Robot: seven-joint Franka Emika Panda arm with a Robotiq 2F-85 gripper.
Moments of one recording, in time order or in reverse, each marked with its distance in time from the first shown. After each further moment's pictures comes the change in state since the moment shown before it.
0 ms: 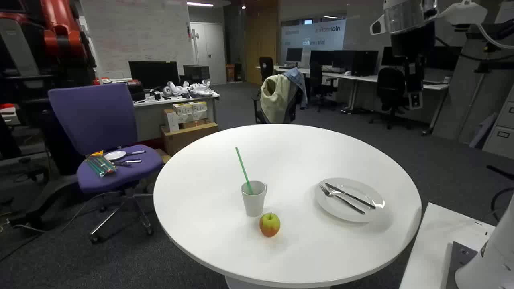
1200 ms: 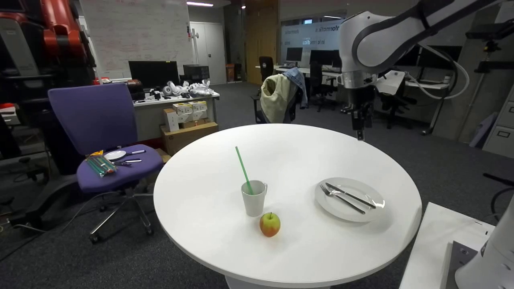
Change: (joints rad) arm -0.058 0.439 -0.169 -0.030 -0.073 0.546 -0.016
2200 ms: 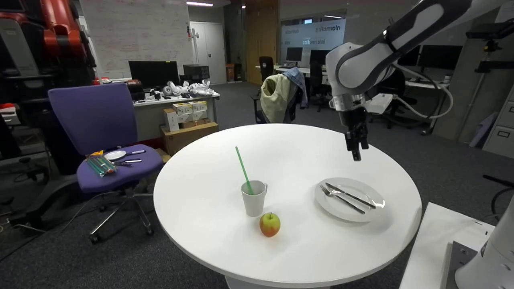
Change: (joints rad) arm 0.002 0.172 0.002 0.015 0.096 0.009 -0.029
